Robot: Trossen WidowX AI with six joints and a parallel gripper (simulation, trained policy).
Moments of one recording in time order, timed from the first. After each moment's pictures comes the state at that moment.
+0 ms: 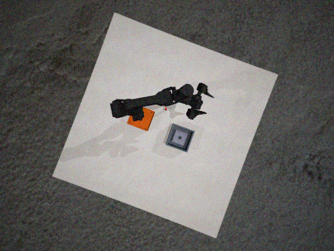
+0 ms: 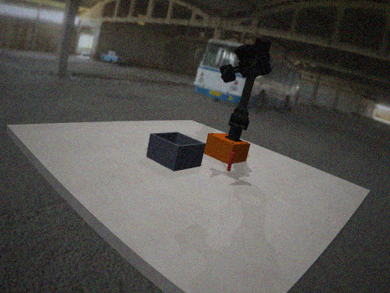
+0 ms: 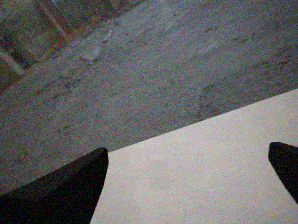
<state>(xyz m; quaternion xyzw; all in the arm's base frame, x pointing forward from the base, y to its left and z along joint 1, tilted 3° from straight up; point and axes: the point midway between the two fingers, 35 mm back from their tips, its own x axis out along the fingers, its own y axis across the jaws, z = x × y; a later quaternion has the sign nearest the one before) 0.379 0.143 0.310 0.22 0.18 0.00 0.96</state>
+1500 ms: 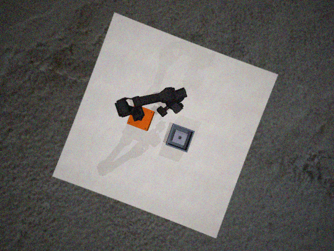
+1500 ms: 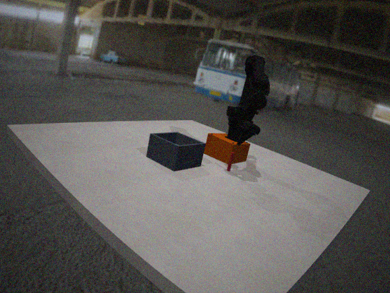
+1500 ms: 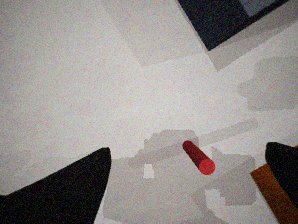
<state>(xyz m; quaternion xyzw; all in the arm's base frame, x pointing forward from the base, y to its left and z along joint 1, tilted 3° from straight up) 0.208 0.116 0.078 0.16 0.61 -0.23 0.74</state>
